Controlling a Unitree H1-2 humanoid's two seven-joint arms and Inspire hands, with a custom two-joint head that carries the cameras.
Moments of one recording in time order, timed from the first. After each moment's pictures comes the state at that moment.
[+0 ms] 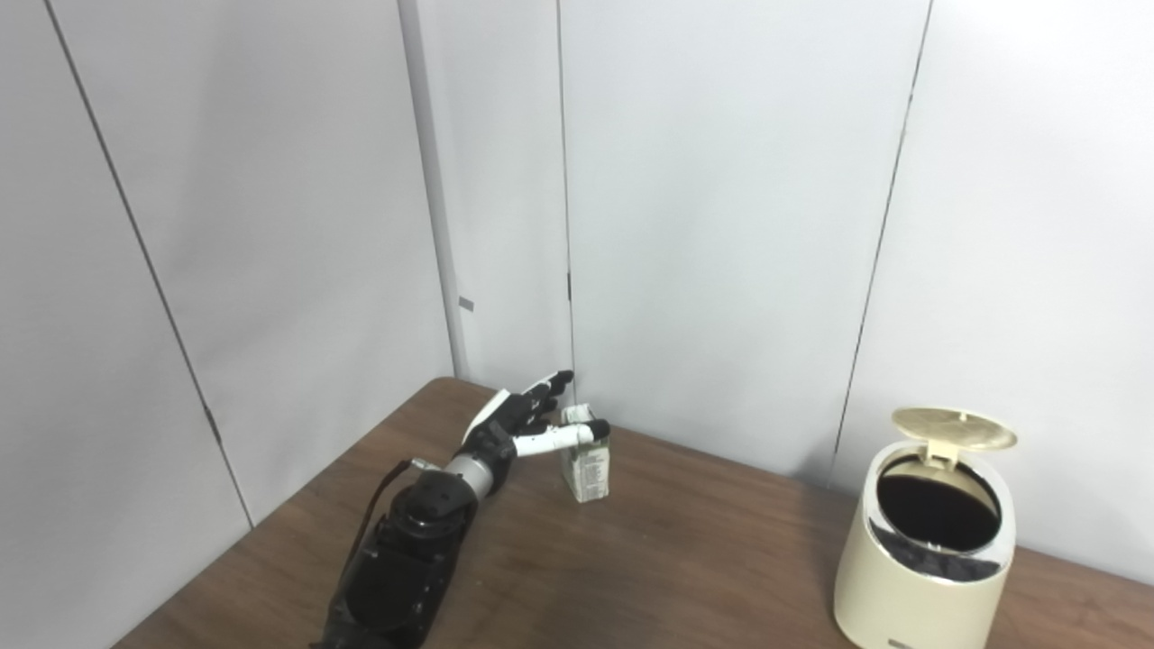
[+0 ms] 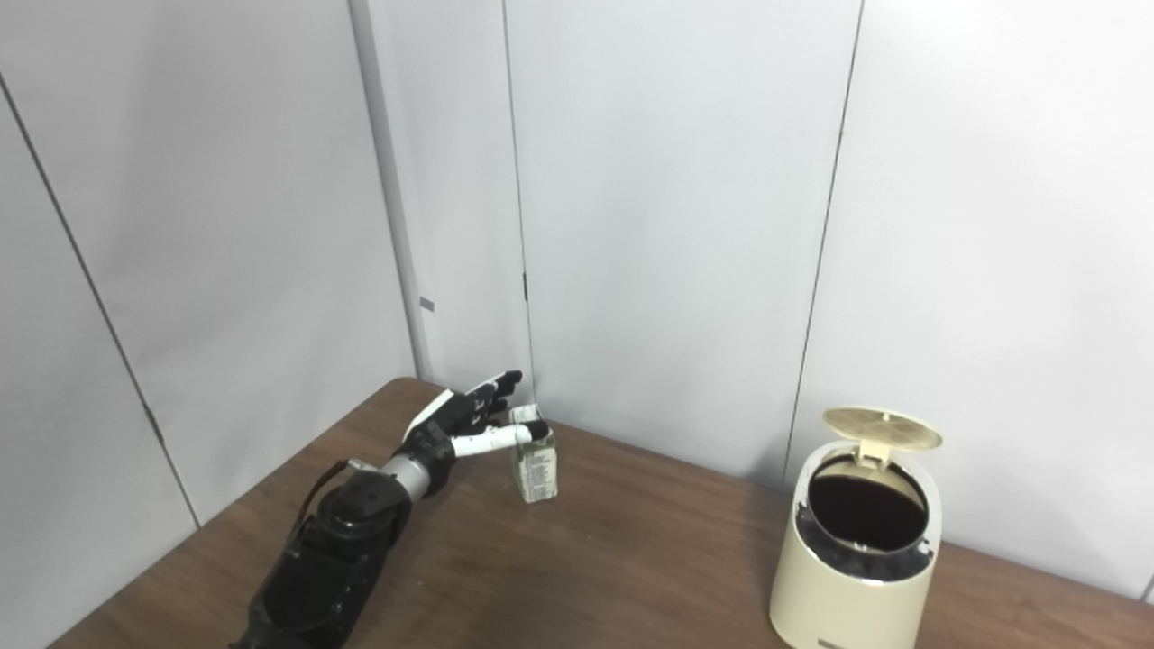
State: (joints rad) left arm -0.46 0.46 0.21 0.29 -0.04 0.27 -0.14; right arm 0.10 -0.20 -0.26 -0.09 -0.09 -0.42 -0.12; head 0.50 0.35
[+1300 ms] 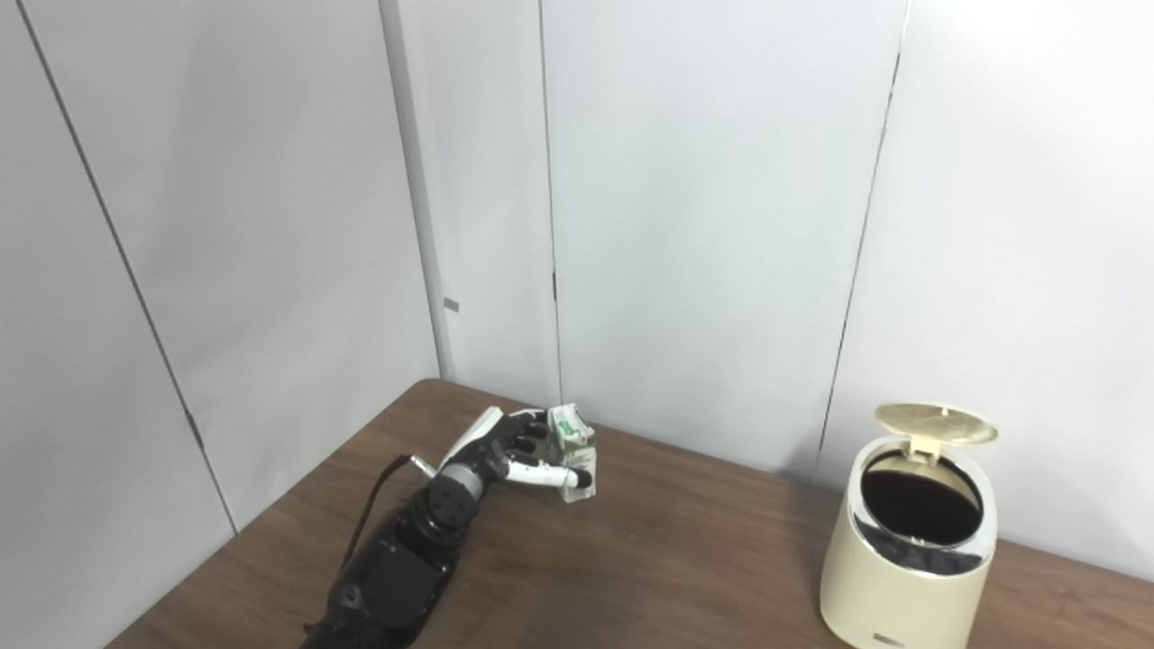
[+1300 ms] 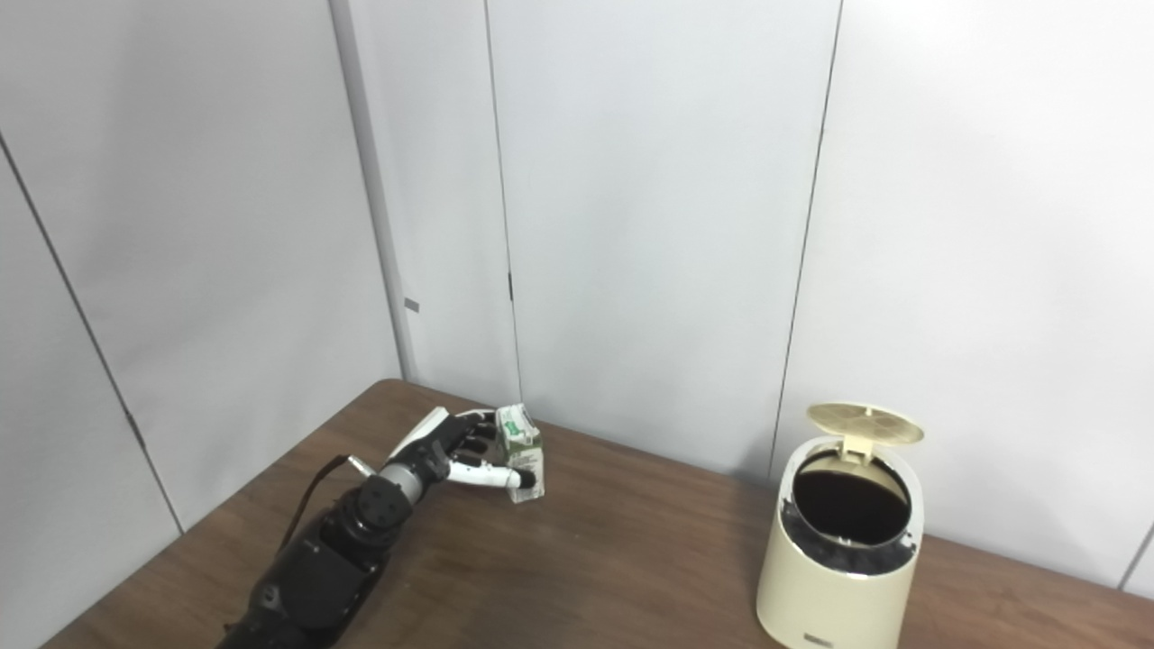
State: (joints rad) left arm -0.51 0.52 0.04 0.42 0.25 0.30 -0.04; right arm 0.16 -0.21 -0.30 -0.15 0.07 -0.36 -0.08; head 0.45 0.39
